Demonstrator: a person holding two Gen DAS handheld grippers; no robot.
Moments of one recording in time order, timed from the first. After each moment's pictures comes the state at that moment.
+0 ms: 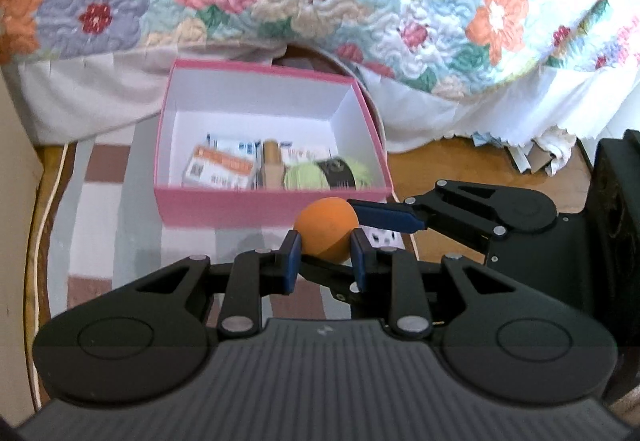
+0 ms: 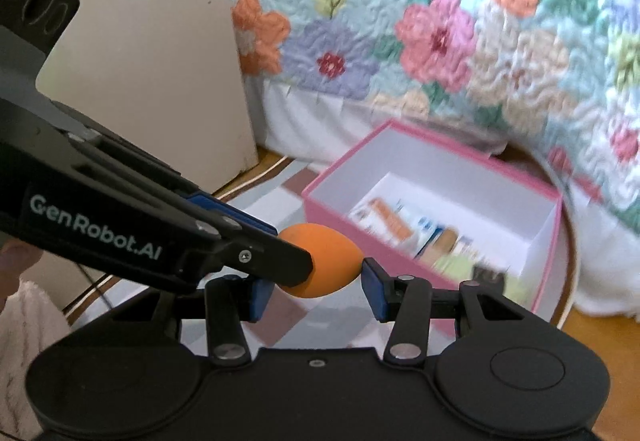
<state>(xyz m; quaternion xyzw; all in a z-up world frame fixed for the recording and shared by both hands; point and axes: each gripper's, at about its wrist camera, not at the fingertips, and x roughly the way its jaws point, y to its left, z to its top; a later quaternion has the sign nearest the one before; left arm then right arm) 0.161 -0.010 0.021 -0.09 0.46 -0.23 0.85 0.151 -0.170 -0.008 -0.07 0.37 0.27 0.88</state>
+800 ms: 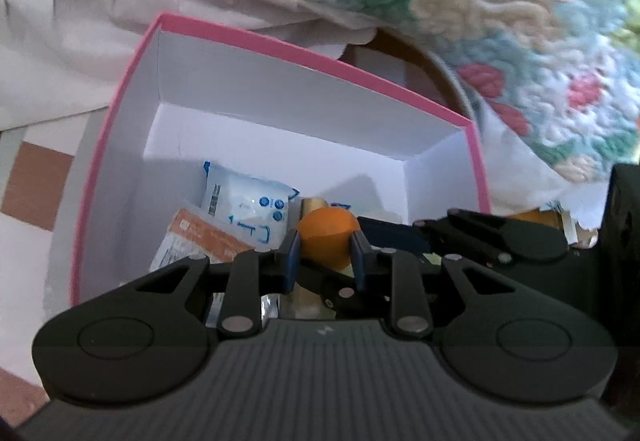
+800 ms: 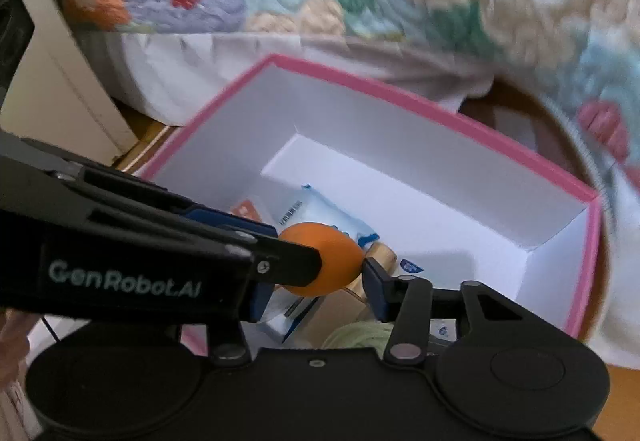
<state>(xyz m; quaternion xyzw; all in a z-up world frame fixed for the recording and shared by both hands) 0.351 -0.040 -0.115 -0.18 0.52 -0.17 0.81 0.351 -0.203 -0.123 -0.05 0.49 0.23 0.84</state>
